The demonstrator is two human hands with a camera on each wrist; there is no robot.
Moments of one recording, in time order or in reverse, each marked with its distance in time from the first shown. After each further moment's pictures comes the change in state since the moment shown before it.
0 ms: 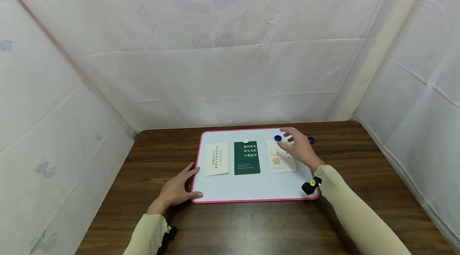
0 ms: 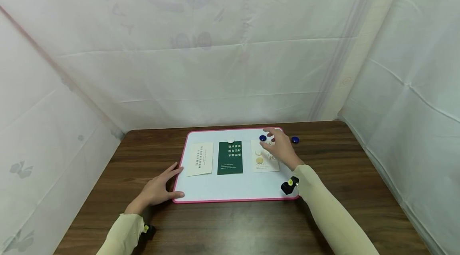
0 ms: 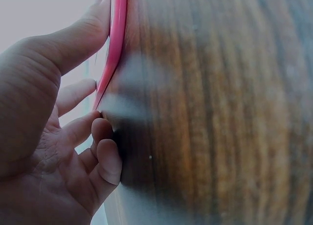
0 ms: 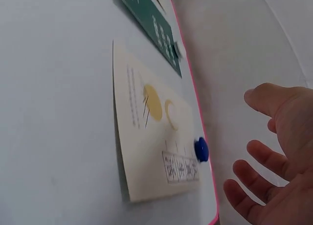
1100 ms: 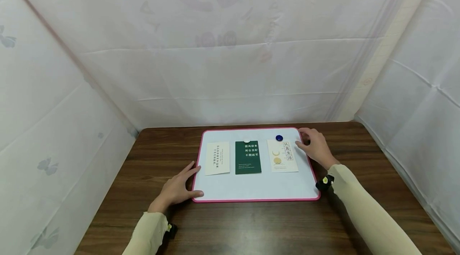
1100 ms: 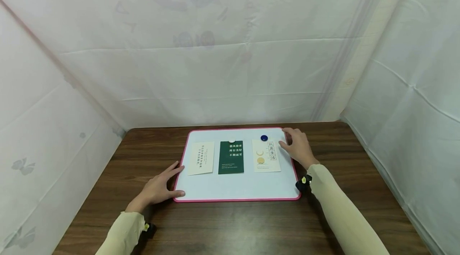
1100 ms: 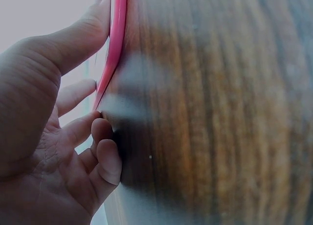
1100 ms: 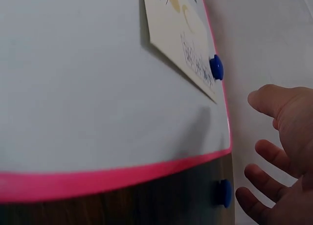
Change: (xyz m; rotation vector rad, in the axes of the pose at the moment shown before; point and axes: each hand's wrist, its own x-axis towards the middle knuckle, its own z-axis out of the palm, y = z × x) left_hand 0.000 0.001 -0.001 -0.002 -0.006 -0.016; right_hand -0.002 0.057 -0.021 -0.087 0.058 0.015
